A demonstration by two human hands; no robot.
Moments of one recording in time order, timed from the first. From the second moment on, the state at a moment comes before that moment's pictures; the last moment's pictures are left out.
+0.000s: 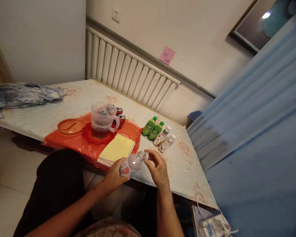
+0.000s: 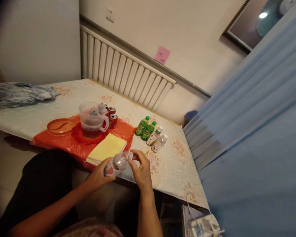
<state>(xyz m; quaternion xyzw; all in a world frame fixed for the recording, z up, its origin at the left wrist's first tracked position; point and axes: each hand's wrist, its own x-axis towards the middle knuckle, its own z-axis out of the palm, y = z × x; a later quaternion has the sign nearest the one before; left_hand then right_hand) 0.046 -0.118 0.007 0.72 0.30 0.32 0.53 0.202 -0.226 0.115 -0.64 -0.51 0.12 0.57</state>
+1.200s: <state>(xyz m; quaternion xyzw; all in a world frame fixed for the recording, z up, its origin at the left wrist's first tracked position) 0.064 -0.126 -0.012 0.78 0.27 0.31 0.48 0.211 -0.242 0.121 -0.69 -0.61 0.02 0.38</state>
